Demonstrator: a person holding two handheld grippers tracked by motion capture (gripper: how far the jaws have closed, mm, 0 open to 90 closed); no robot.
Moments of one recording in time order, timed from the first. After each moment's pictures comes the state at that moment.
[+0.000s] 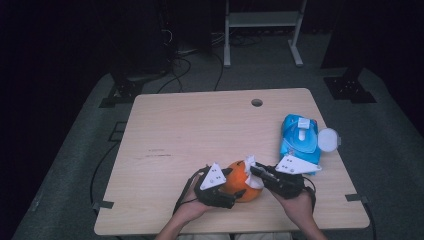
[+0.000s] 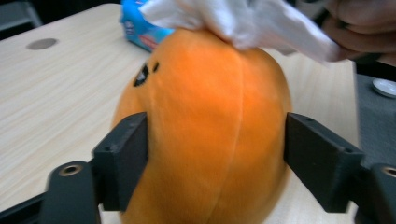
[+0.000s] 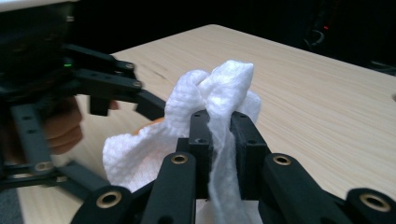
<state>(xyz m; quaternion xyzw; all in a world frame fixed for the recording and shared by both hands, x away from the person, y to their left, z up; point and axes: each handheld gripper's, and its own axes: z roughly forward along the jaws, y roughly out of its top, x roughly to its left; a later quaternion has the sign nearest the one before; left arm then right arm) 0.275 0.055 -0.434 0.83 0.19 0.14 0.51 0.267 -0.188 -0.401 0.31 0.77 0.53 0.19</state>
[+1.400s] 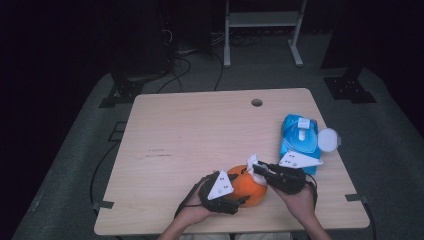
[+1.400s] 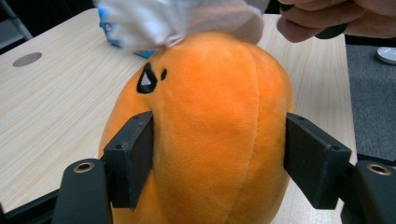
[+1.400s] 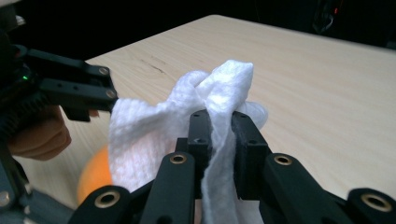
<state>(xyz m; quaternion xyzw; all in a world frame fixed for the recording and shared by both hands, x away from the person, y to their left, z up) 0.264 0.047 -0.436 0.84 0.14 0.16 0.49 0.282 -0.198 -0.409 0.33 0.77 0.53 0.15</state>
